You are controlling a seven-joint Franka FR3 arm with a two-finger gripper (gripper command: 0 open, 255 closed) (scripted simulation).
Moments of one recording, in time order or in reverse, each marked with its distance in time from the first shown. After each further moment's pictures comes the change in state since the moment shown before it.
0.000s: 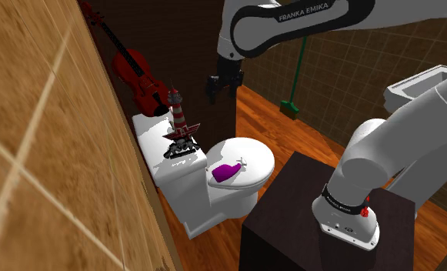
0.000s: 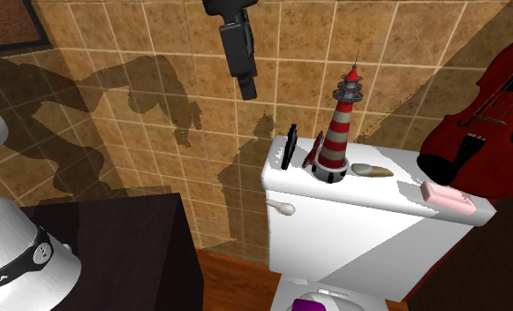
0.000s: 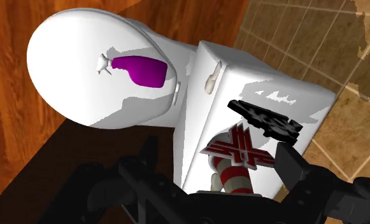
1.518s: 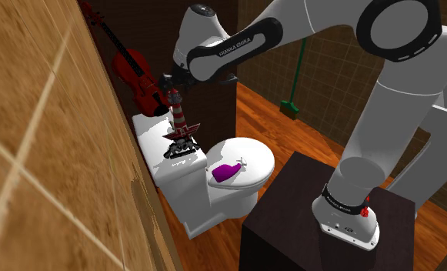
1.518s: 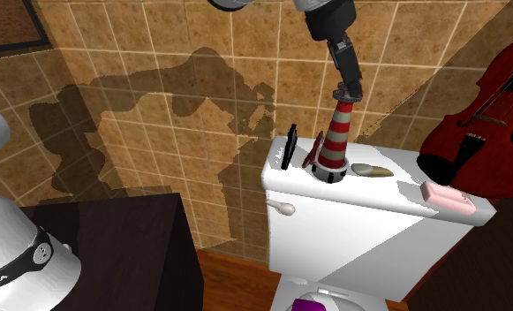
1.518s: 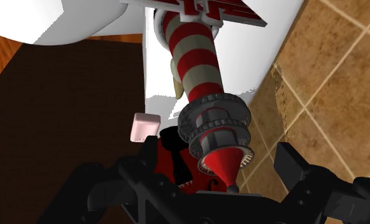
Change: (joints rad) arm -0.044 0.490 0.103 0.310 -0.239 0.498 0.313
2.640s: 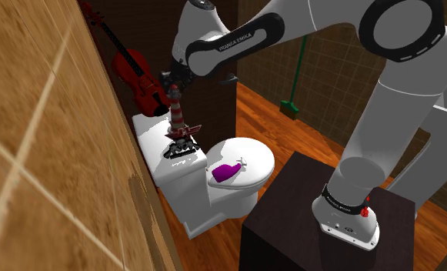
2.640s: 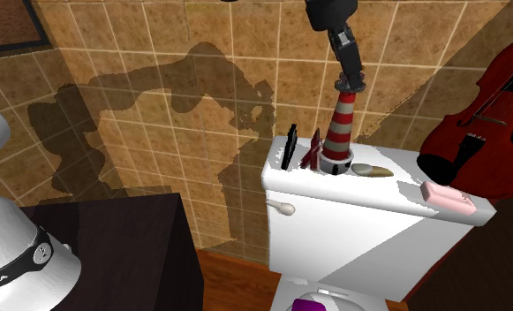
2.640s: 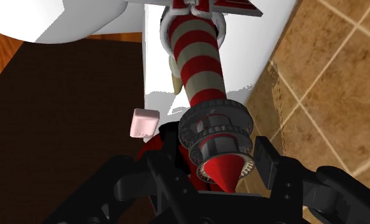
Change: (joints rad) arm 0.001 -0.012 0.002 0.024 0.008 -0.035 -0.005
